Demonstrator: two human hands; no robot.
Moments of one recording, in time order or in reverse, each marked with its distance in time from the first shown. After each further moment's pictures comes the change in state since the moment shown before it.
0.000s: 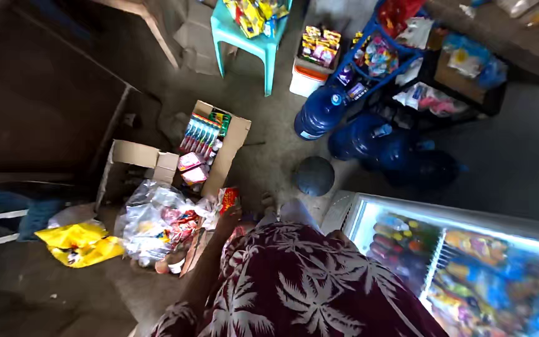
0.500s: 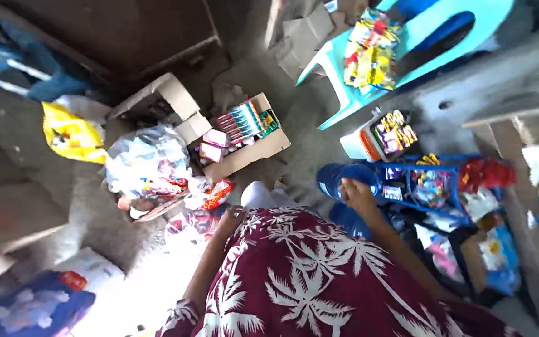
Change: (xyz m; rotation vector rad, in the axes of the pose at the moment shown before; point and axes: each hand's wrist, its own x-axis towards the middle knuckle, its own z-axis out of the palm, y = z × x) left_hand 0.065 0.050 0.012 -0.364 0.284 -0.219; right_hand 0.175 -0.394 -0.083 -0.793 -0.004 -0.428
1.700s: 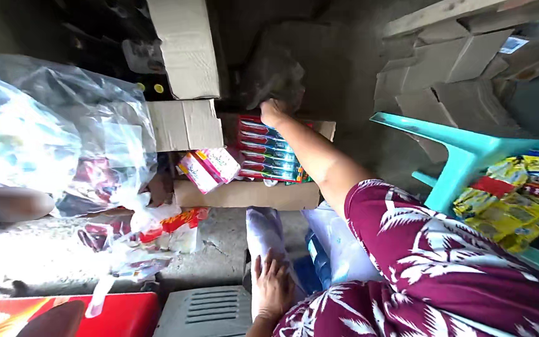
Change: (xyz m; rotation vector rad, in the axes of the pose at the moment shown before) left_hand 0.258 0.083 0.095 0.043 0.463 0.029; right_hand 0.641 -0.216 0.463 -1.177 -0.673 -0.390
